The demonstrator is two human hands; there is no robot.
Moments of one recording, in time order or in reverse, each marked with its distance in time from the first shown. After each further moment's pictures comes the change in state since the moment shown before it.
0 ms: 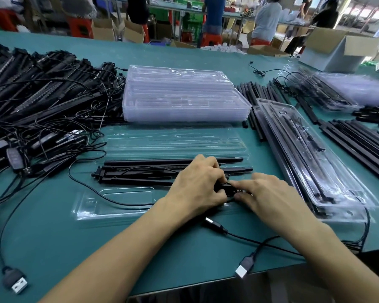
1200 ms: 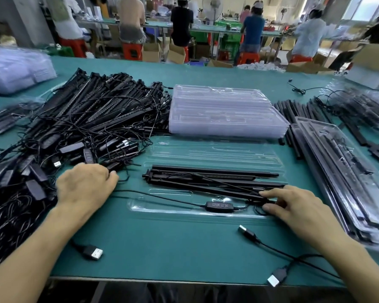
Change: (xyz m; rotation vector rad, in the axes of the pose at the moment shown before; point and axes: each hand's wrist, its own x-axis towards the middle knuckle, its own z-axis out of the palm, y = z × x) left_hand -0.144 -0.143 -0.138 0.708 0.269 -0.824; right_hand 0.008 0.003 0.008 0.133 -0.017 0.072
